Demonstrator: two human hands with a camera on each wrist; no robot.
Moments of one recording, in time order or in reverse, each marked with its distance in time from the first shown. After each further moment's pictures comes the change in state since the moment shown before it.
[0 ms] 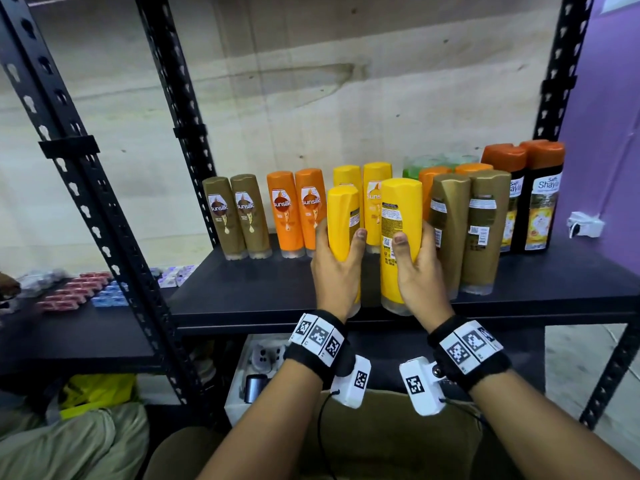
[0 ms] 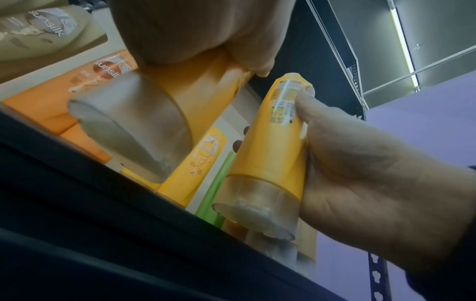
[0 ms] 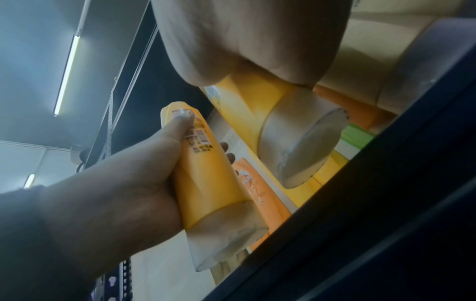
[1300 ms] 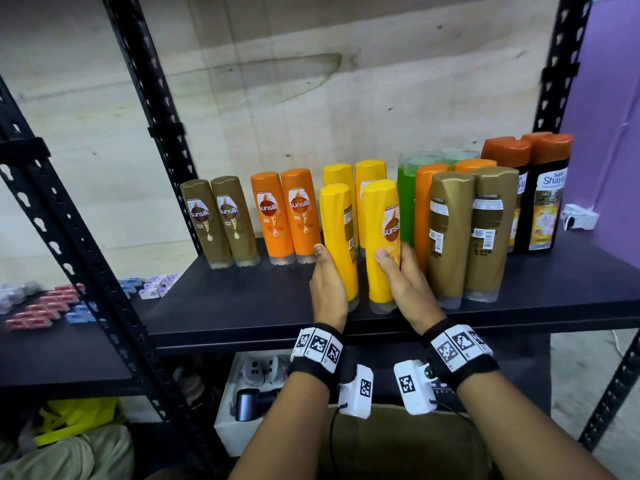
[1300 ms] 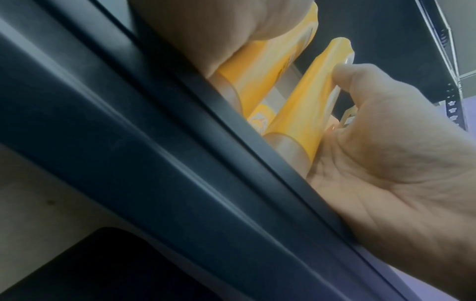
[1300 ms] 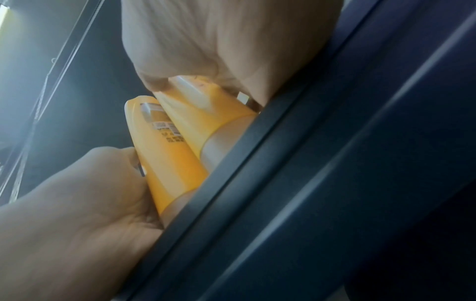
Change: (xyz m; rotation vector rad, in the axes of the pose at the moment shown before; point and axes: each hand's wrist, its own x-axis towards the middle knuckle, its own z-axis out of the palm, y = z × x) left_hand 0.007 -0.050 0.012 -0.078 -0.064 -0.467; right_hand 0.020 0.055 0.005 0.028 -0.184 0.192
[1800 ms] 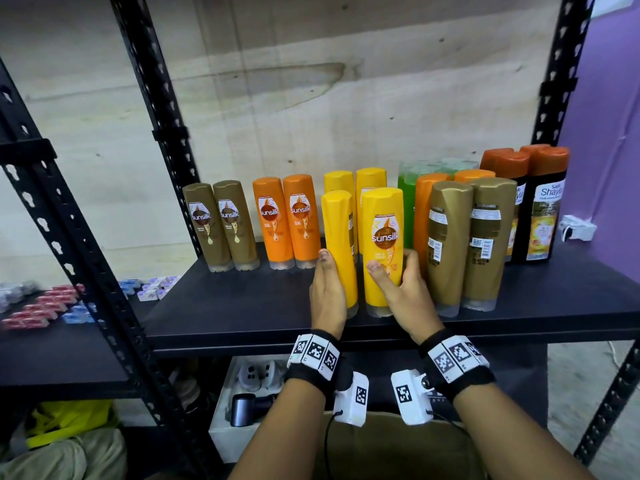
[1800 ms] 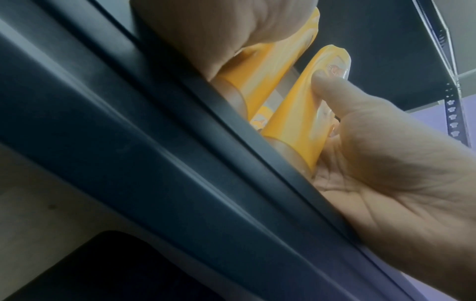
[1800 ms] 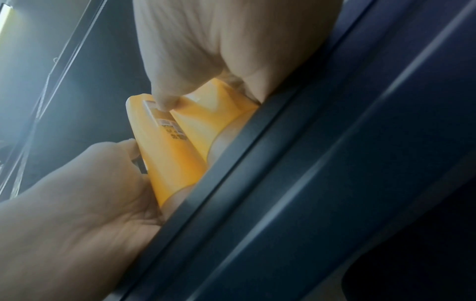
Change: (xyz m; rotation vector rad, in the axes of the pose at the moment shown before) left_hand -0.004 0.001 -0.002 0.013 -0.049 0.061; right_hand -0.005 0.001 -0.001 -0.097 0.077 0.029
